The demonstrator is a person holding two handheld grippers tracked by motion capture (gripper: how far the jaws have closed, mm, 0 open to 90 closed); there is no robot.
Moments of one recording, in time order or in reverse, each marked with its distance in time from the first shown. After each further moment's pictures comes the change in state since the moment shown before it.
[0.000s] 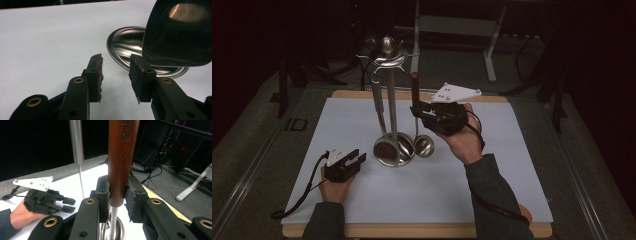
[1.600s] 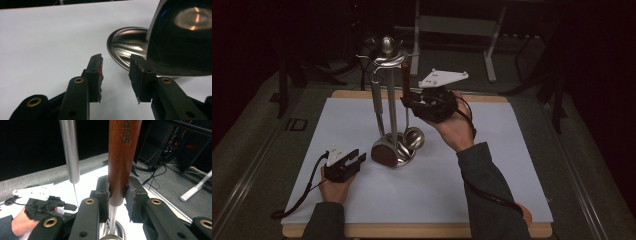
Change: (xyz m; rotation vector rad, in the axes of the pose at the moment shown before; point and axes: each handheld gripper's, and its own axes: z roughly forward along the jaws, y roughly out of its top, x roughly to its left) left arm 0.000 0.000 0.000 -0.001 -0.001 -0.004; right arm -0.004 0.028 0.021 0.034 0.031 0.003
